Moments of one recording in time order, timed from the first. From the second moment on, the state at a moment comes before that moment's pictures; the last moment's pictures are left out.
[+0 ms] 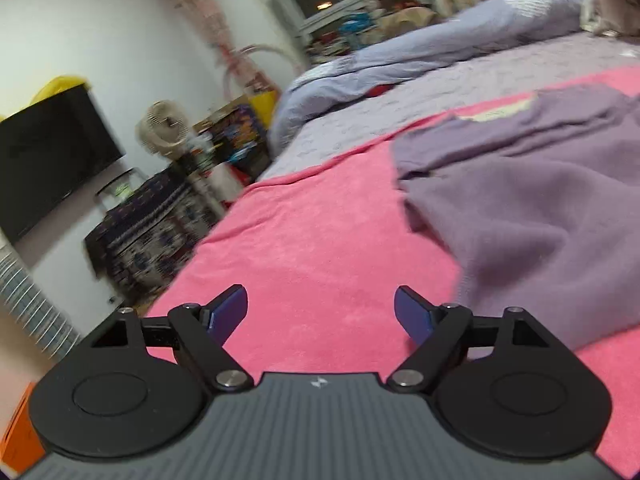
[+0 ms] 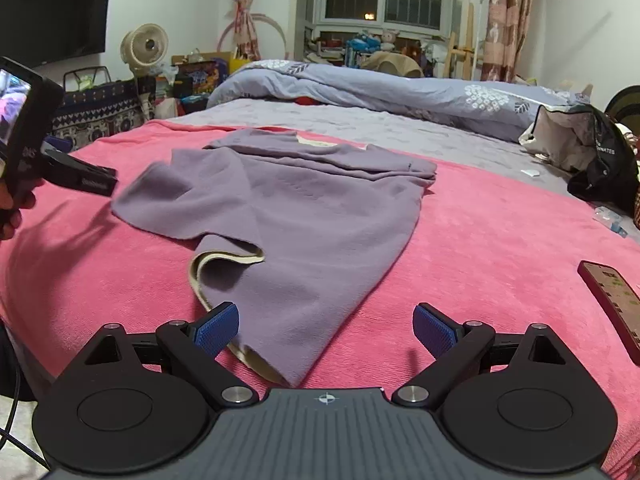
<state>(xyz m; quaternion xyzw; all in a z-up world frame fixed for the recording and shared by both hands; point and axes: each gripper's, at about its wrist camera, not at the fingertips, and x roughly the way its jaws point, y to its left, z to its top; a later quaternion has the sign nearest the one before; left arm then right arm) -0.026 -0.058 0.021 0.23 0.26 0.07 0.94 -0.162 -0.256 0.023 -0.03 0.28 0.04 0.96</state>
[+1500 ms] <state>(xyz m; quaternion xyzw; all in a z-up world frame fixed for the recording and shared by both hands) -0.080 -0.009 0.027 0.37 0.18 -0.11 0.91 -0.083 -0.222 0.017 -0.10 0.28 0.02 0.96</state>
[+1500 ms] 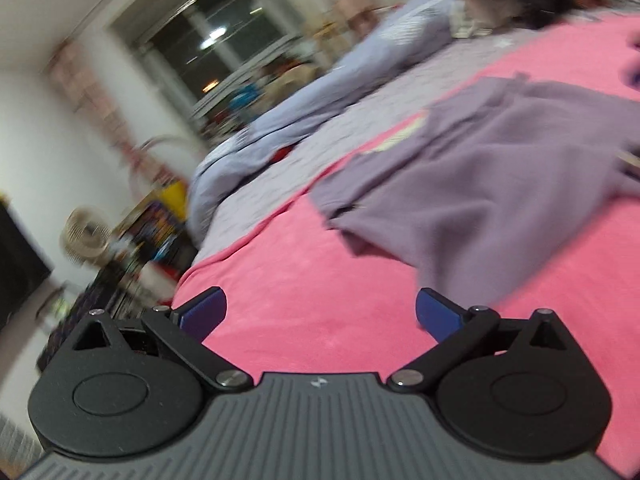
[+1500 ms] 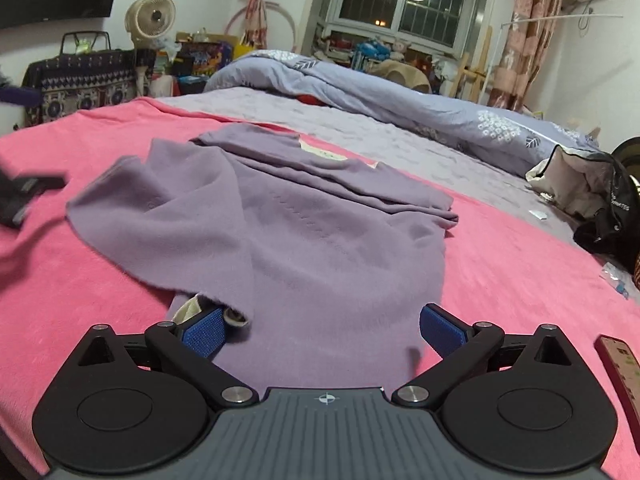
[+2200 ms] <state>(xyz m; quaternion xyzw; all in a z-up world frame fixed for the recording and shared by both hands) -0.031 -0.033 0.036 0.26 0.19 -0.12 0.94 -0.106 -0.237 0.038 -0.03 0.23 0.05 0.97</state>
